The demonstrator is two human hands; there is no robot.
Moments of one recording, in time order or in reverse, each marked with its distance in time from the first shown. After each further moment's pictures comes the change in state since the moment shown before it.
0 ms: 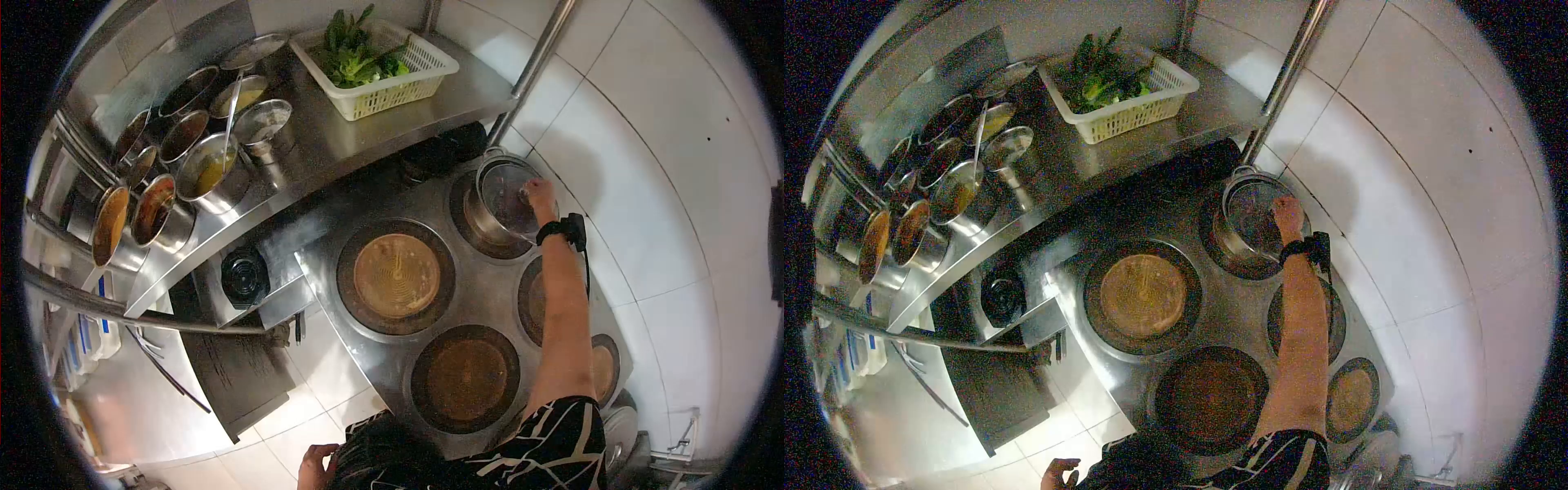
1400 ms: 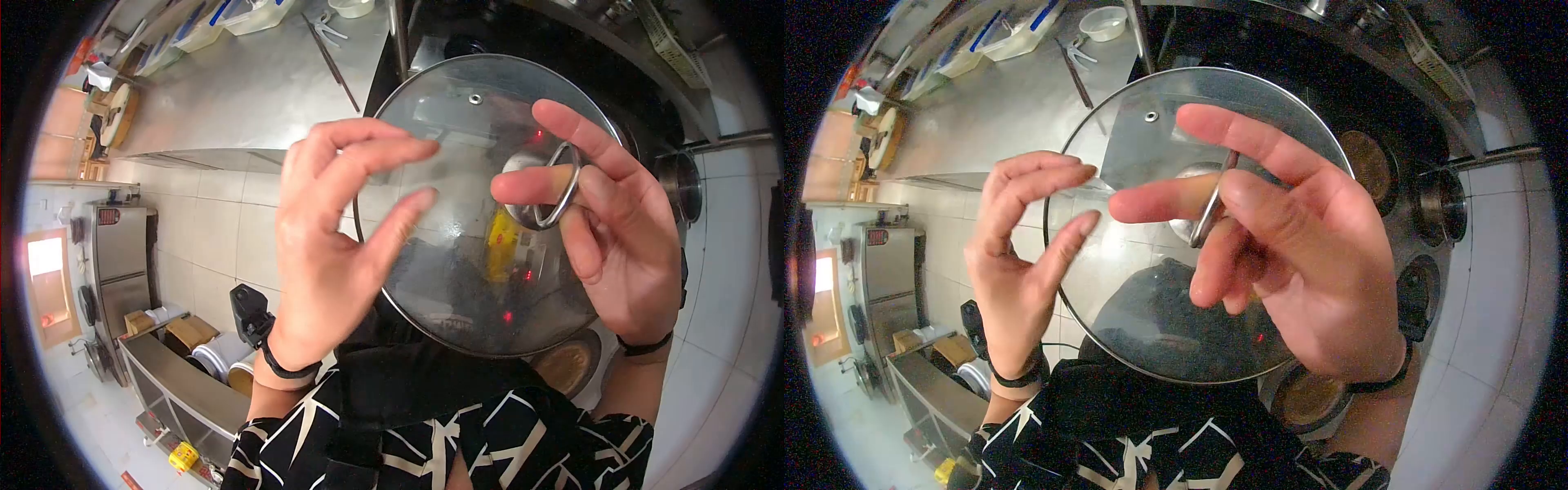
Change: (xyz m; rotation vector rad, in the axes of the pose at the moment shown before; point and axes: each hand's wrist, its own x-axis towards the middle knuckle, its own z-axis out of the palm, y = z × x) left_hand -0.190 -0.057 -0.130 -0.018 0.936 0.468; right_hand -0.656 -0.392 -0.023 0.965 -1.388 -0.215
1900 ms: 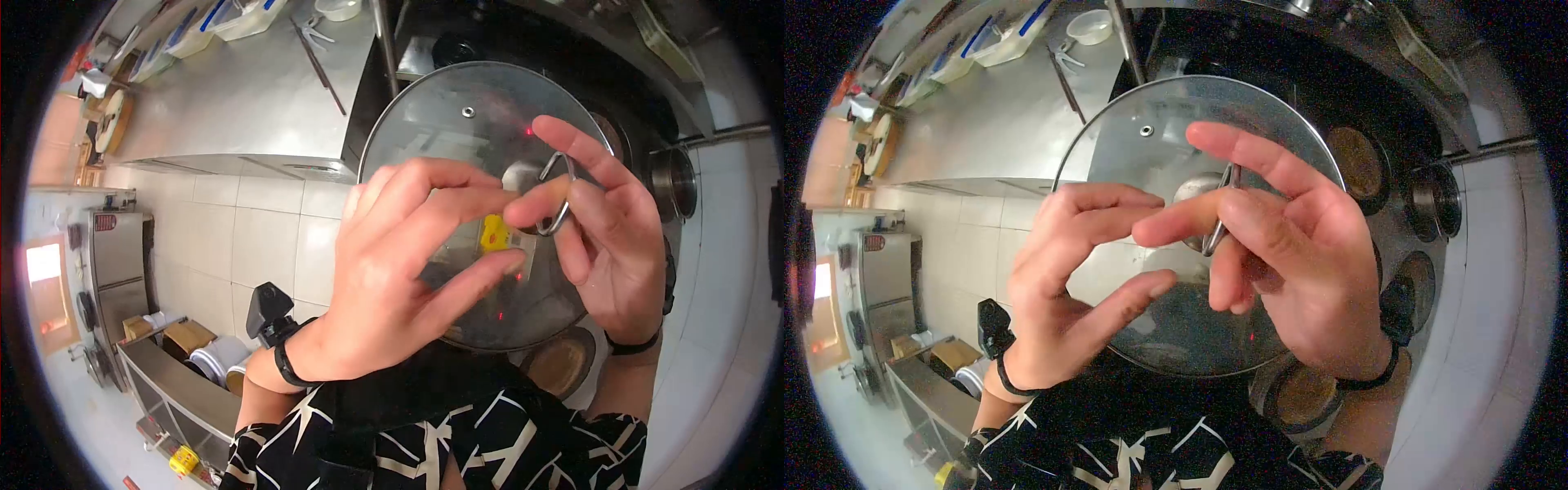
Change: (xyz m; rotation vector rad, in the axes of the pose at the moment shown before) left_hand 0.004 0.031 0.018 -0.156 -0.193 0.138; right_hand -0.011 -0.003 -0.010 -0.009 0.073 -0.028
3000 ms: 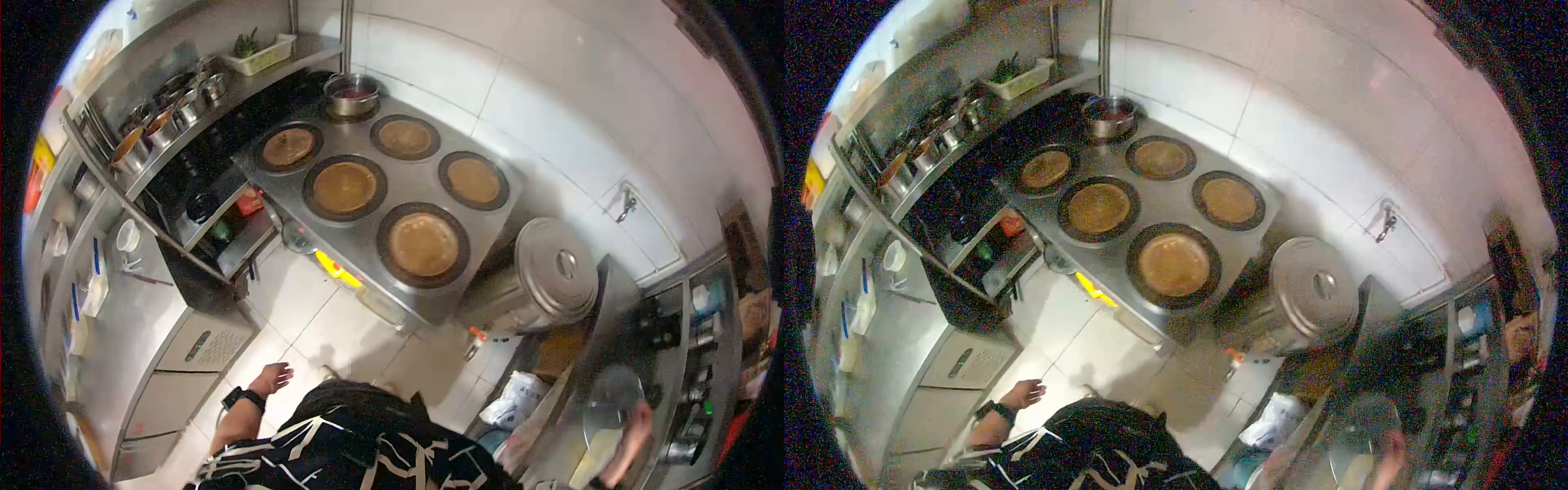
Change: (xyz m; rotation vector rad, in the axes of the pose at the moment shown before) left_hand -0.335 -0.249 0.111 -0.316 -0.927 -1.356; right_hand -0.936 0.406 0.223 -0.467 2.383 -0.024
